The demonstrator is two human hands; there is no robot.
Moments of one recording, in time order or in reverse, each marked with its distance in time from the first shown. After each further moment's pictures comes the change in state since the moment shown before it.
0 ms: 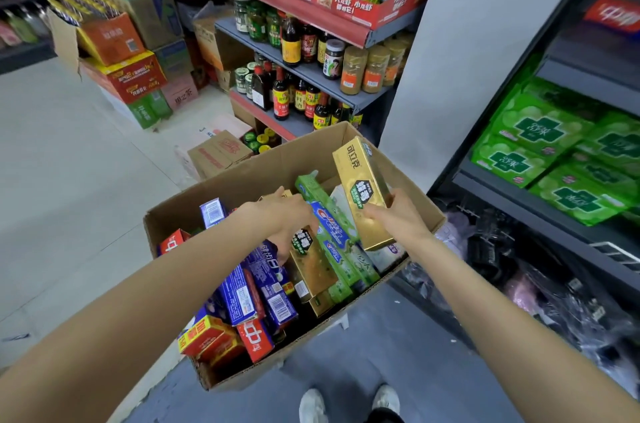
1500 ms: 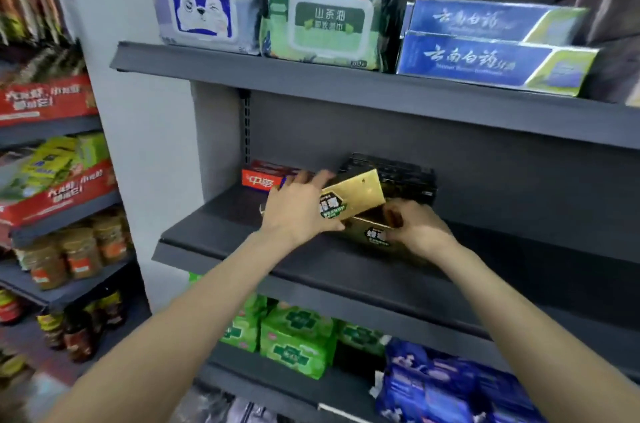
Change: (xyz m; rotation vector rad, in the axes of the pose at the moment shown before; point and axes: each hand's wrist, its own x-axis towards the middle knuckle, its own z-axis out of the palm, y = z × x) left_hand 0.240 0.361 -0.482 -0.321 1.162 -0.029; right_hand 0.014 0.088 -0.624 -0.651 0.556 -0.126
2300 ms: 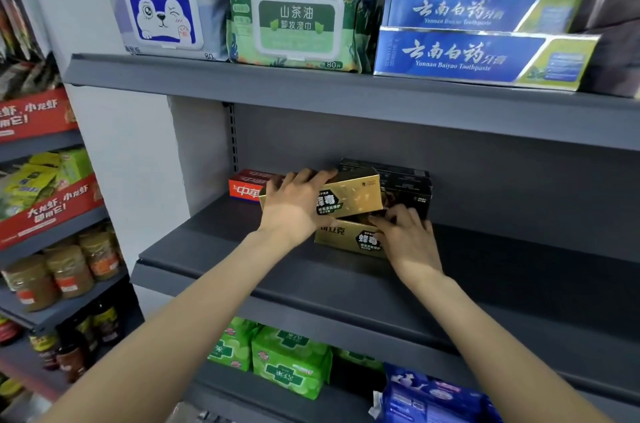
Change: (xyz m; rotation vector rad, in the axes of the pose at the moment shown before) left_hand 0.036 0.014 0.014 0.097 -0.043 0.021; right_hand 0.016 0.026 0.036 -0.292 0.277 -0.167
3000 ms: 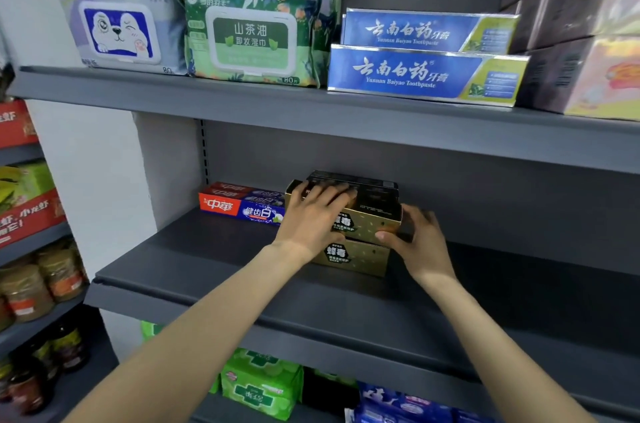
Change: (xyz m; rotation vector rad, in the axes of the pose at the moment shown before) left_hand 0.022 0.053 0.038 0.134 0.128 0.320; right_hand -0.011 0.053 -0.027 0.648 0.139 0.285
